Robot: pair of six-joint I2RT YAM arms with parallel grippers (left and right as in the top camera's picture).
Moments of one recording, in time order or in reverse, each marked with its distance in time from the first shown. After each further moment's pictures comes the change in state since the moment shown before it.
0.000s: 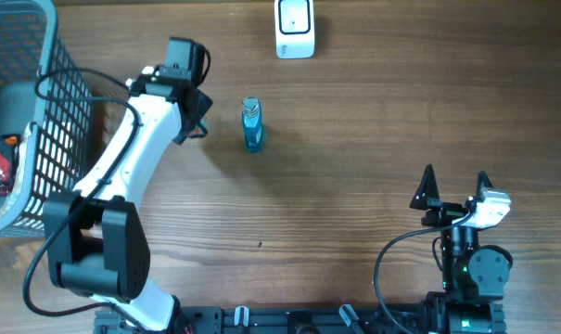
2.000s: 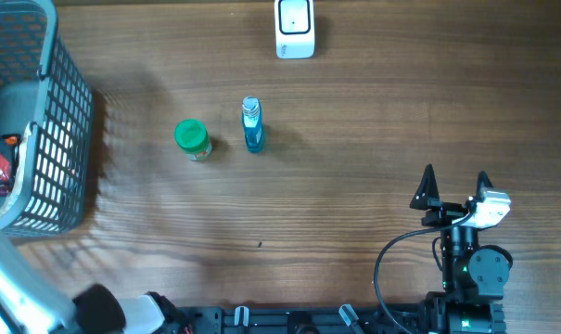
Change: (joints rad) left arm 0.769 -0.229 0.719 -0.422 0.189 0.360; right arm 0.000 0.000 0.000 0.000 0.000 0.000
